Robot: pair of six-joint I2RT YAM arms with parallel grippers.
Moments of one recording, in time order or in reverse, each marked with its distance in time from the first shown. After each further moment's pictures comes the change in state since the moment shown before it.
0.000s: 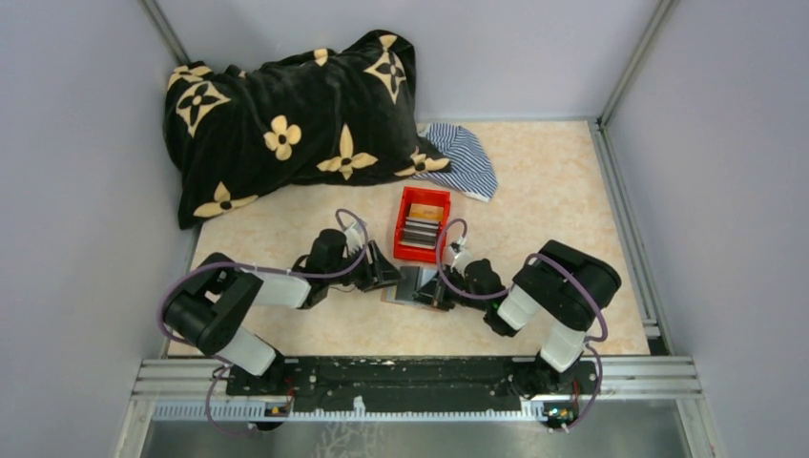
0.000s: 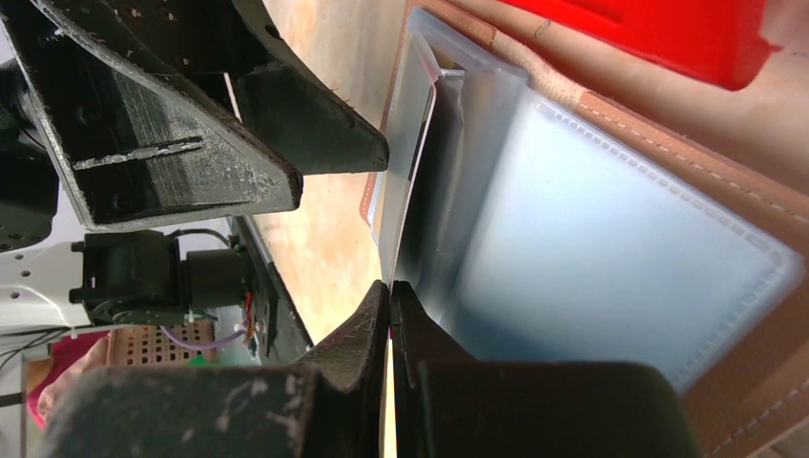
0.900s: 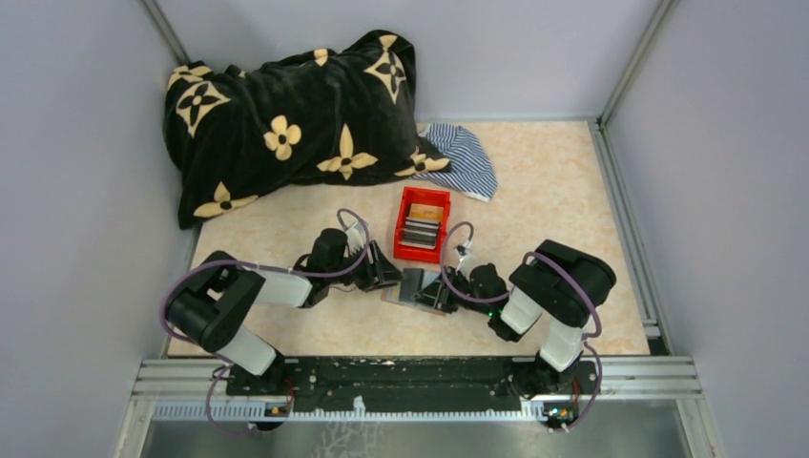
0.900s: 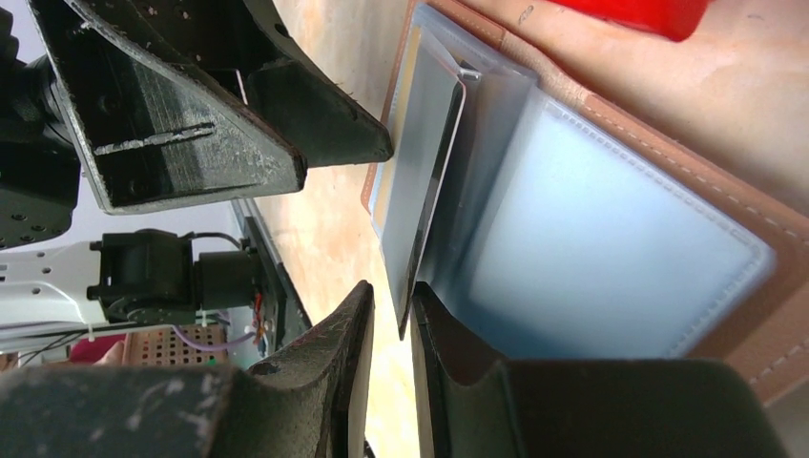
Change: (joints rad) left arm 0.000 0.016 0.009 0.001 0.008 0.000; right arm -0.006 0.031 -0.048 0.109 0.008 0.031
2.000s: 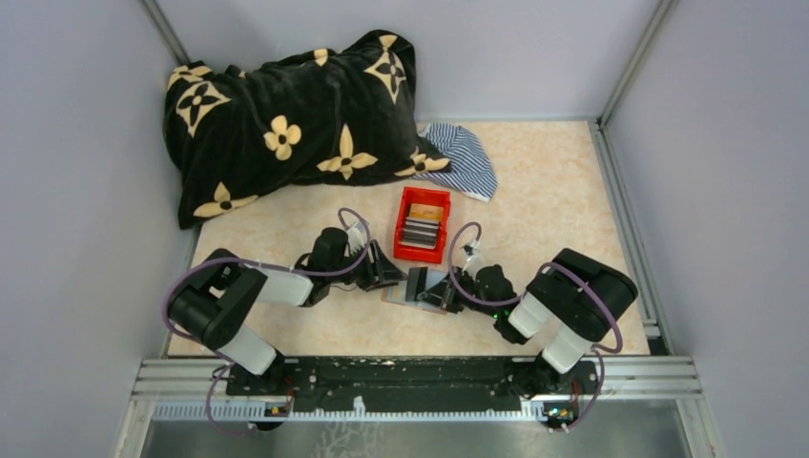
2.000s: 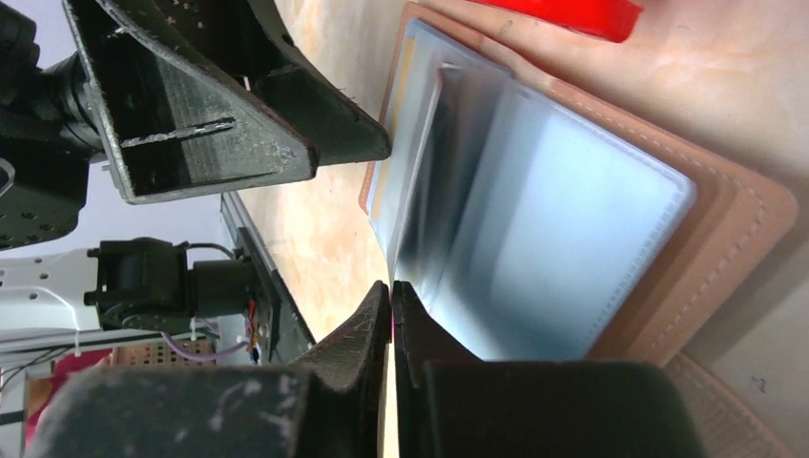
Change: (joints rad) left arm 0.000 0.017 0.010 0.008 0.012 -0.003; right arm -0.013 -0.117 -0.045 -0.068 0.038 -0.018
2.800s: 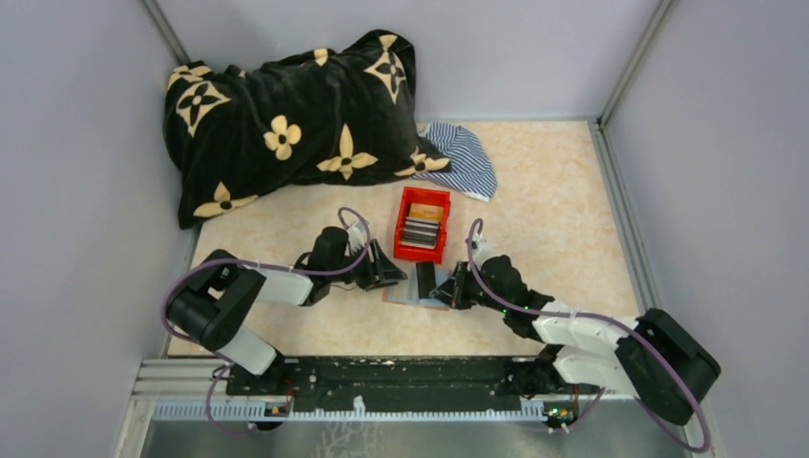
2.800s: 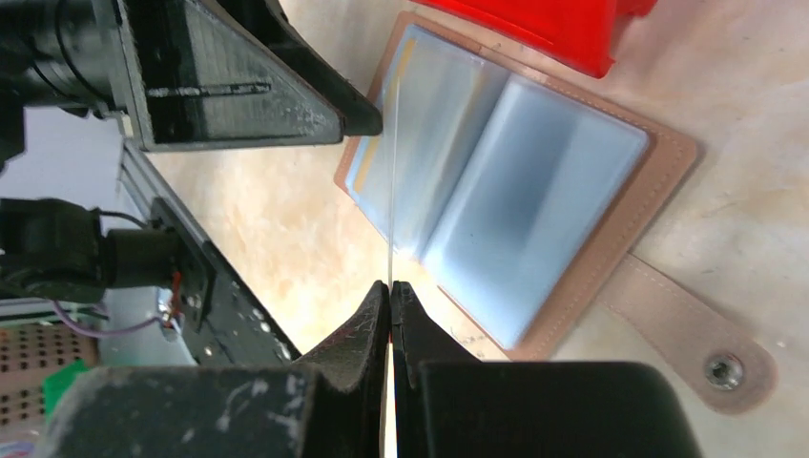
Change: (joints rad) left arm 0.000 -0.007 0.008 -0.023 0.002 0.000; right arm -0.008 -0.526 0.078 -0.715 0.056 -0.246
